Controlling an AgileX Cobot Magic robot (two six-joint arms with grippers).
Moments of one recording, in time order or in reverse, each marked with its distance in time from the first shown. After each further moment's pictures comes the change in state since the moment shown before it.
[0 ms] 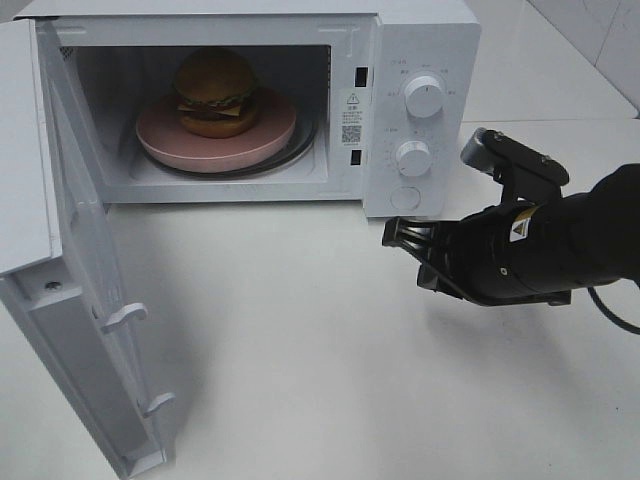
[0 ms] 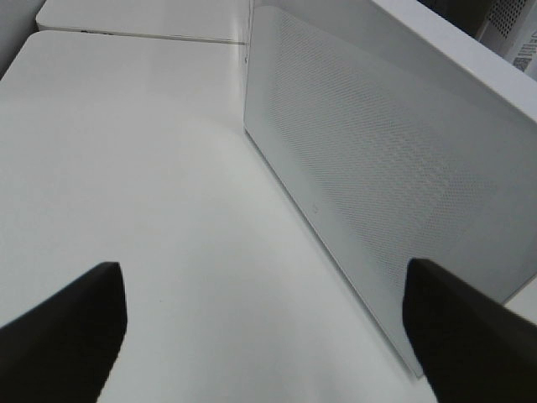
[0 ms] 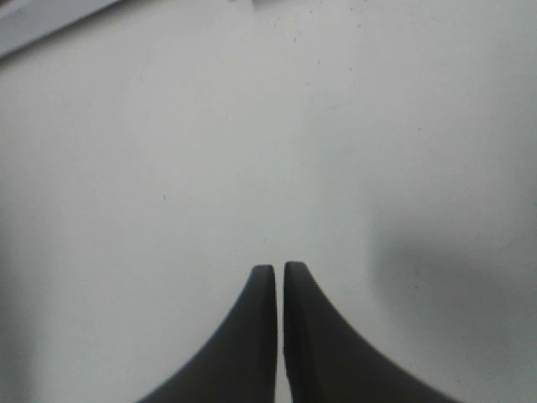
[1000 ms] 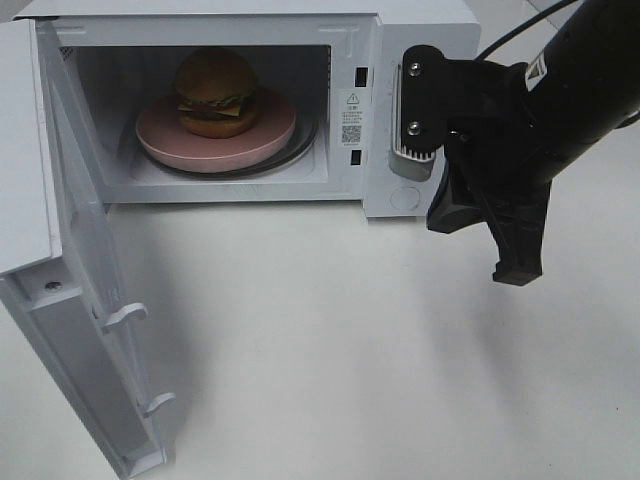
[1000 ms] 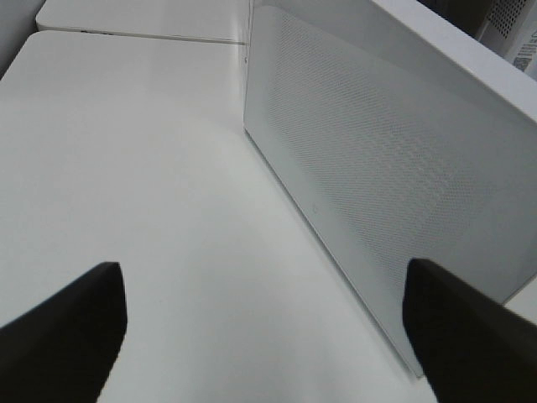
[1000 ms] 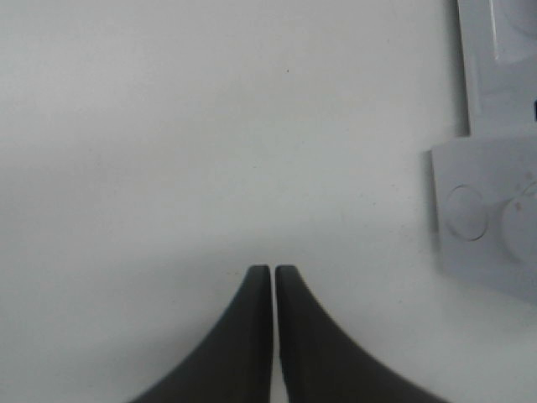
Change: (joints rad) left arm 0.000 0.000 0.000 0.000 0.000 0.000; right arm 0.000 -0.091 -0.429 -0.162 0.765 -1.461
